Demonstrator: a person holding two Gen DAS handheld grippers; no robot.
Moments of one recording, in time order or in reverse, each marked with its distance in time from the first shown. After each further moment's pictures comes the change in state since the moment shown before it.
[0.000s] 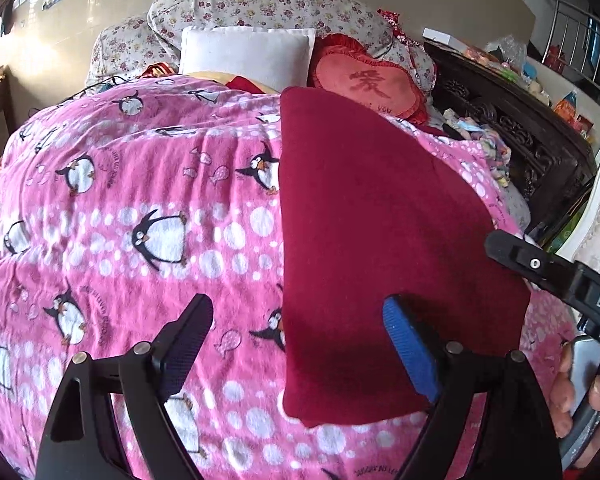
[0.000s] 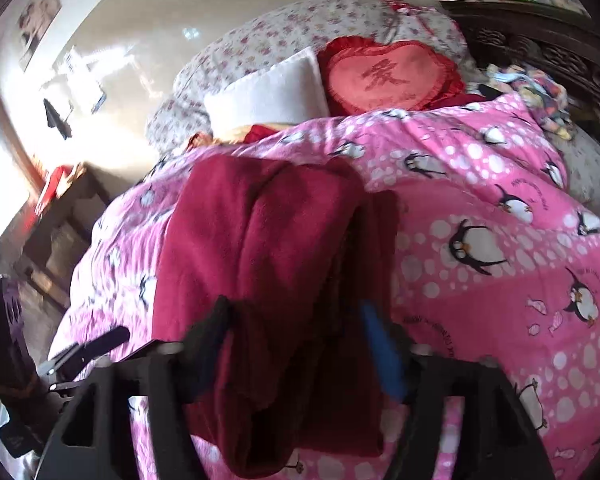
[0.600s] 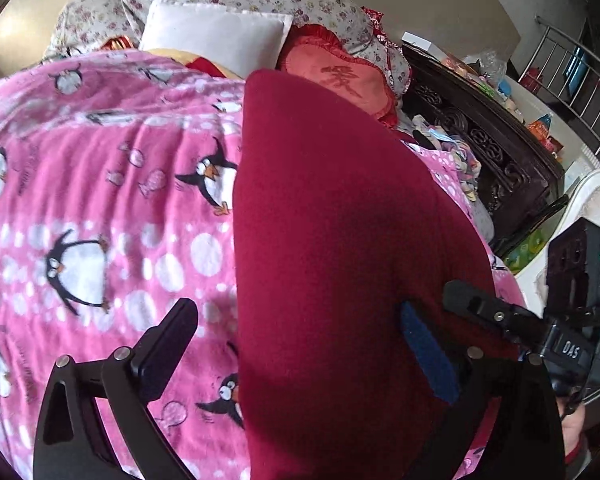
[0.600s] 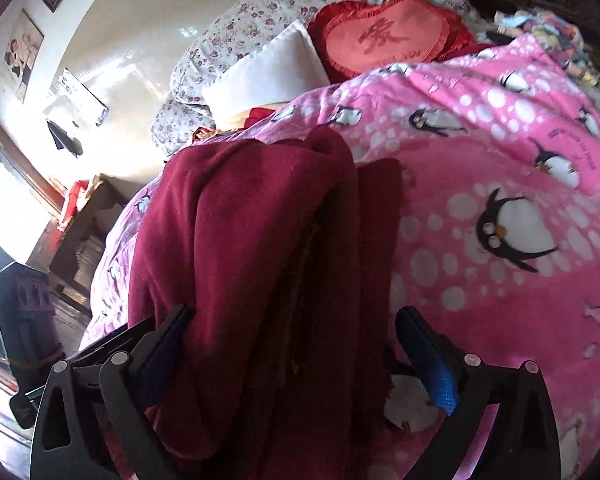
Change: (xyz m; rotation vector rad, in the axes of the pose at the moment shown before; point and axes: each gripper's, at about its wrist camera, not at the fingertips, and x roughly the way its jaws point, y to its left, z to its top) left arm 0.058 0.008 0.025 -0.058 0.049 -0.215; right arm 0.061 -0.032 0.005 0.088 0.122 0.174
